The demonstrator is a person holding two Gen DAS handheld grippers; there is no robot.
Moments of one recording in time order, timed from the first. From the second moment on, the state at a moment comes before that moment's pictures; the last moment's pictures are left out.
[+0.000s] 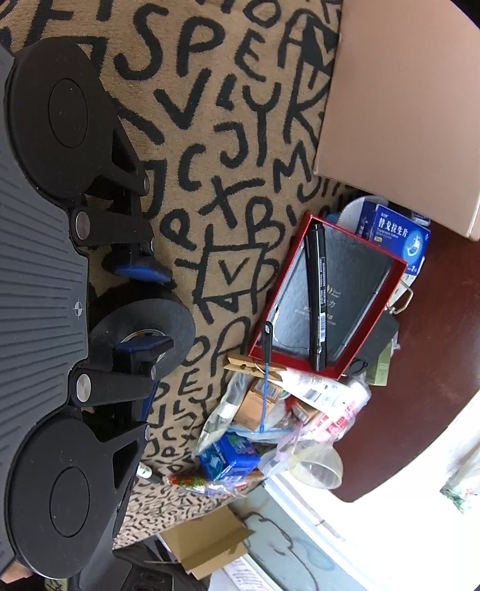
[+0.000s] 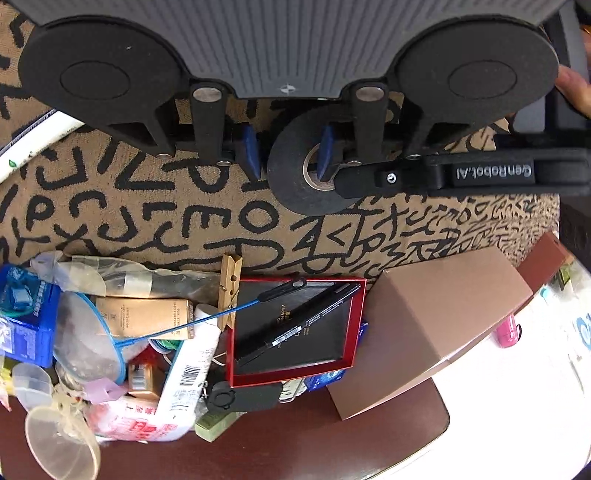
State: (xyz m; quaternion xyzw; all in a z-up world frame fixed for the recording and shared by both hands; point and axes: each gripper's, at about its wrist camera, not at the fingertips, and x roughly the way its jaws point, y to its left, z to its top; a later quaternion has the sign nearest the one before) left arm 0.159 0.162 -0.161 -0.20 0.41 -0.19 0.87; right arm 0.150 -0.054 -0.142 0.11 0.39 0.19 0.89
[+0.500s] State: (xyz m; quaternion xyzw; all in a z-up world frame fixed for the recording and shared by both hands) left arm 0.122 0.212 -0.064 -0.20 0.27 -0.16 0.93; right arm 0.142 0.001 -0.044 0.03 0.28 0.26 0.92
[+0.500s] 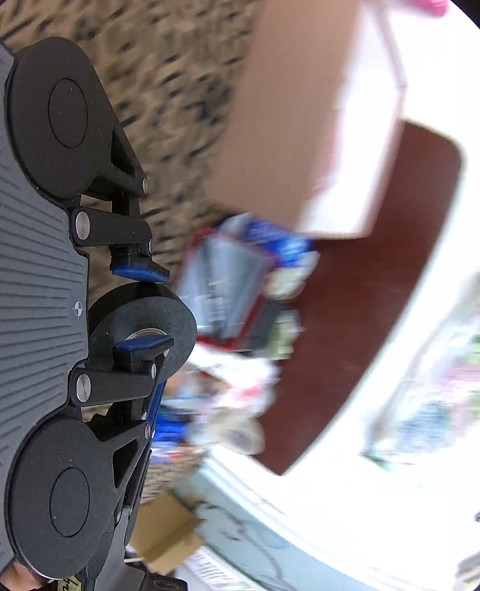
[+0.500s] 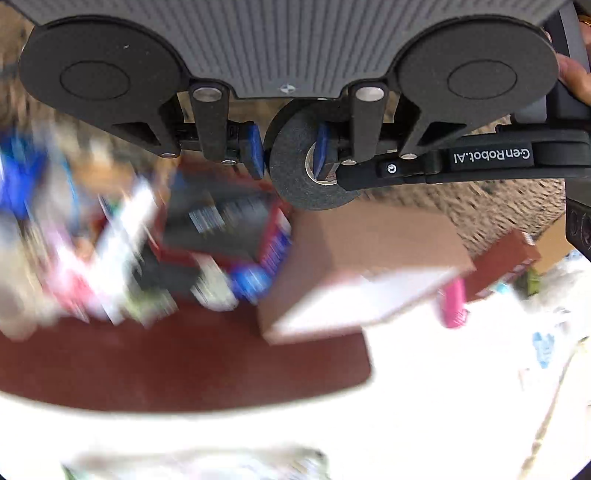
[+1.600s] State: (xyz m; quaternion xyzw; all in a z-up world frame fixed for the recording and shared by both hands) left arm 0.252 0.418 -0.056 -0.21 0.26 0.02 0.94; right arm 0.342 0.233 -0.054 0.07 0.39 0.34 0.85
